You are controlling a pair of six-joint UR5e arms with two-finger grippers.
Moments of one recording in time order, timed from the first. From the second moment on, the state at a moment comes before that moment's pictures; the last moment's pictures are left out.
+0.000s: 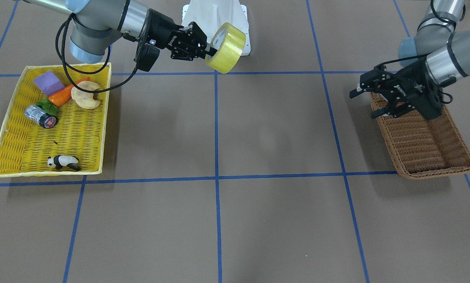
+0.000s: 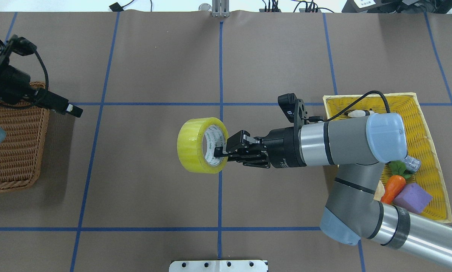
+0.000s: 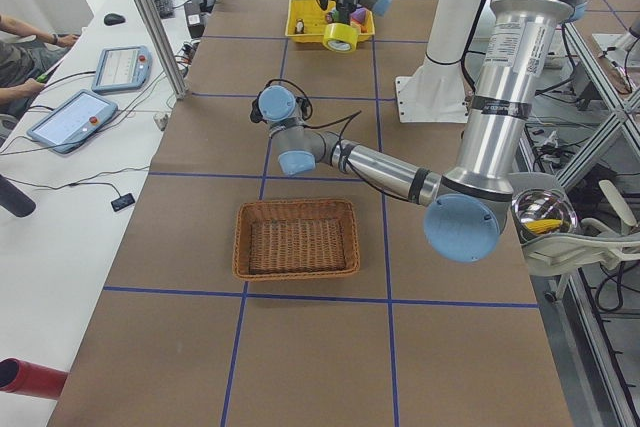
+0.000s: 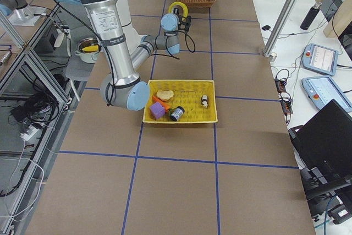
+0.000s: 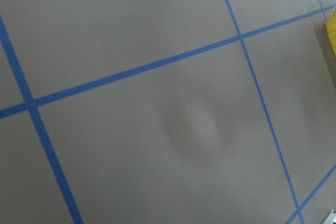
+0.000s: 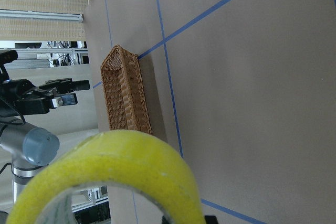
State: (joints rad) left arm -1.02 -1.78 -1.63 -2.57 -2.64 -1.01; right arm 0.50 -1.17 1.81 -0.39 1.97 1.84
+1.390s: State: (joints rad) left arm -0.66 -2.01 -1.60 -3.47 -2.05 -2.27; right arm 0.45 -1.15 1.64 0.02 1.84 1.95
